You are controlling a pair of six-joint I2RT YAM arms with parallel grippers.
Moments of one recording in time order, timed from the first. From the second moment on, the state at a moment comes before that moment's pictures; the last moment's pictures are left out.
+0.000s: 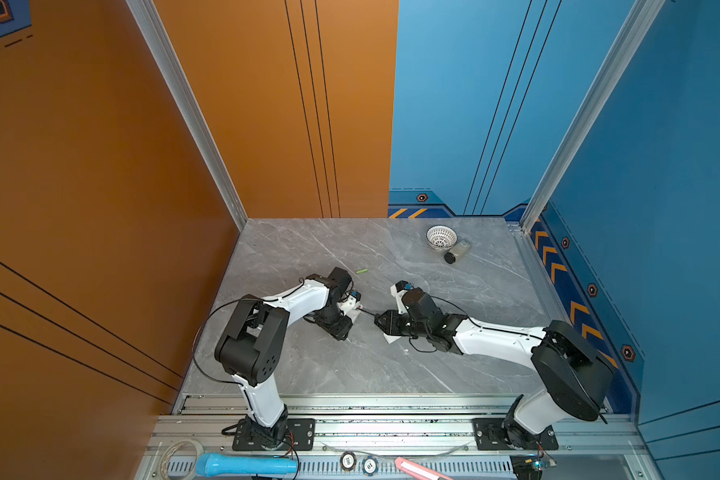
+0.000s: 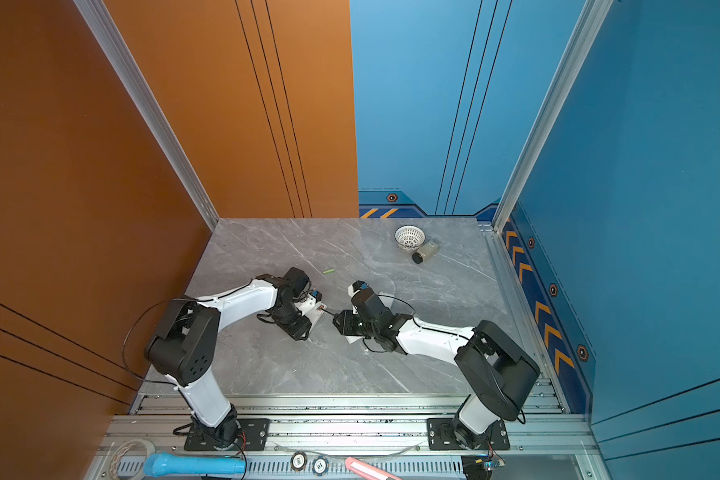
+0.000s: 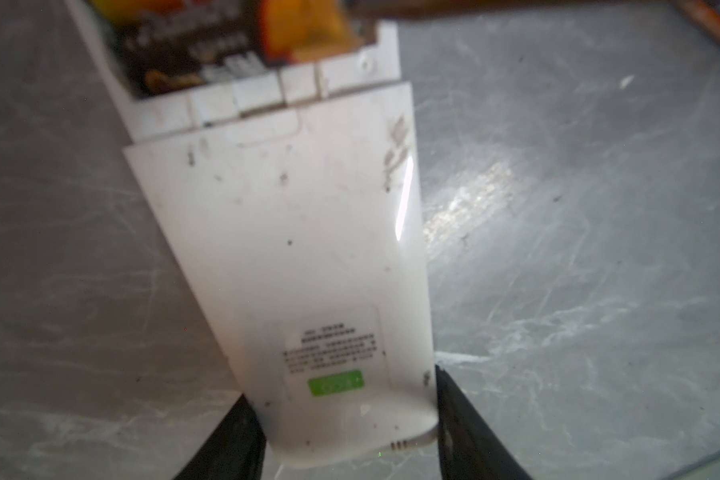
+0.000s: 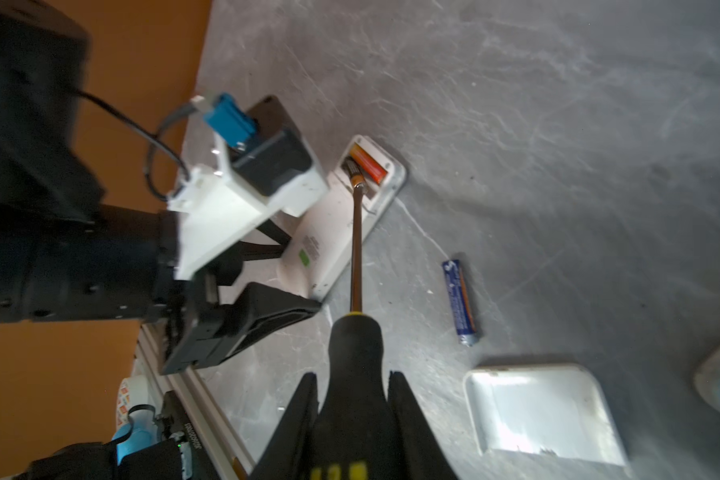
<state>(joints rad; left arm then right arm) -0.44 1.78 1.10 -0.83 0.10 0.27 0.83 1.58 0.83 0.18 -0.23 0.82</state>
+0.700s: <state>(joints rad) -0.48 1.80 1.11 -0.73 0.21 0.39 0.82 1.45 0.84 0.00 -0.22 0.75</state>
